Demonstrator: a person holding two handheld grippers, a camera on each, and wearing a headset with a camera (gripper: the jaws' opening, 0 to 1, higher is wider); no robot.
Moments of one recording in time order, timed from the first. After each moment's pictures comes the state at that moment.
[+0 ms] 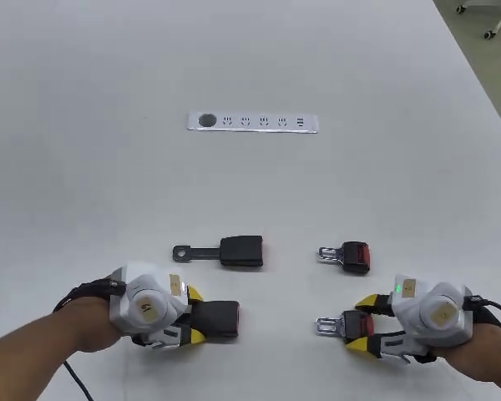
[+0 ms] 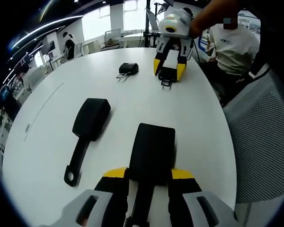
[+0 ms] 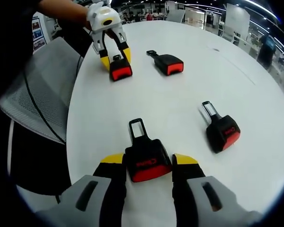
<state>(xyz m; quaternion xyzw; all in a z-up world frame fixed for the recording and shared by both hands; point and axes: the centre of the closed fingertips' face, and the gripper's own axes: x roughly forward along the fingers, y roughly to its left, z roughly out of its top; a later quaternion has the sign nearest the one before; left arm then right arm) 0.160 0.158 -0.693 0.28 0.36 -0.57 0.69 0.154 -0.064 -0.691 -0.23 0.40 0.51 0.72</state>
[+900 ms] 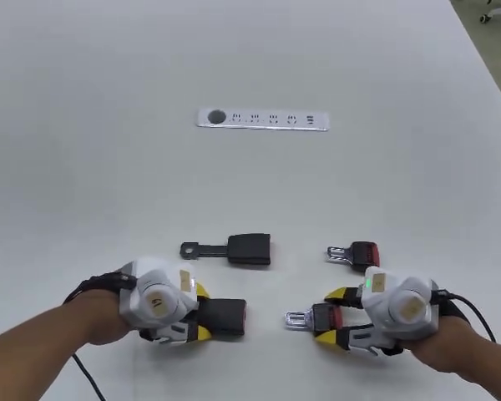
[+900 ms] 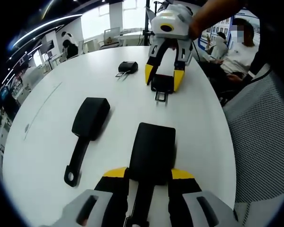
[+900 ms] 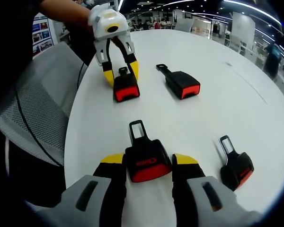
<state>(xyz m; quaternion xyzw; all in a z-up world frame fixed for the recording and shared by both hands) 0.159 0.159 -0.692 0.28 0.36 -0.57 0.68 0.164 0.002 -0.693 -0.21 0.36 0.55 0.72</state>
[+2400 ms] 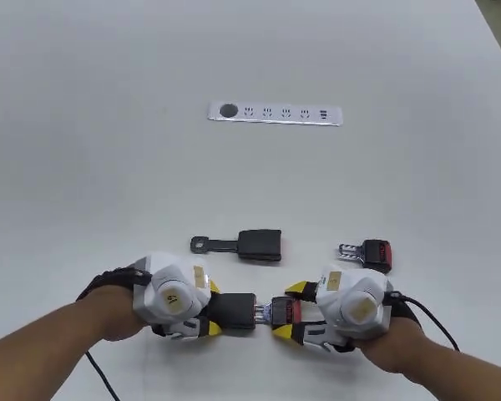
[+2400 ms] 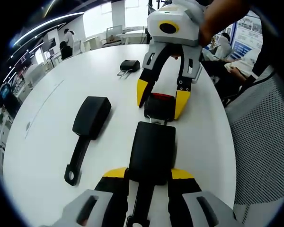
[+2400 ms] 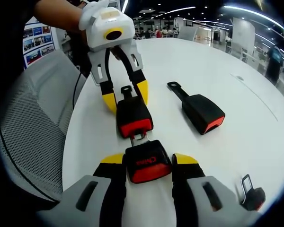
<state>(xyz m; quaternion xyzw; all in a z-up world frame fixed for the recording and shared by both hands) 0.159 0.156 -0.692 0.29 0.37 -0.56 0.69 0.164 0.077 -0.694 -0.19 0.33 0.56 0.74</state>
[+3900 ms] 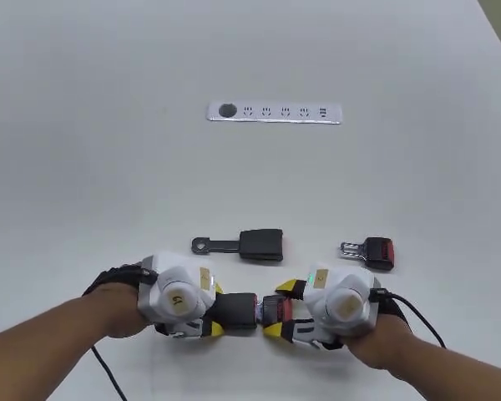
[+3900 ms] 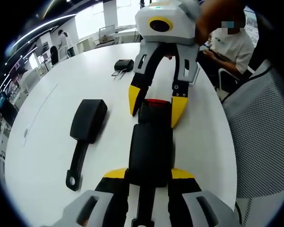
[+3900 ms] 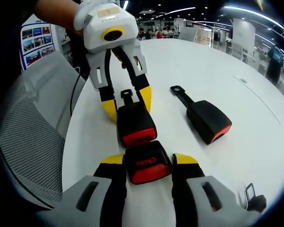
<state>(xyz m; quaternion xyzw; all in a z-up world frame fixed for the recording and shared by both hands) 0.155 0.156 -0.693 0.31 0.36 -0.57 0.67 0.167 0.094 -0.696 -0.19 0.33 0.57 0.73</state>
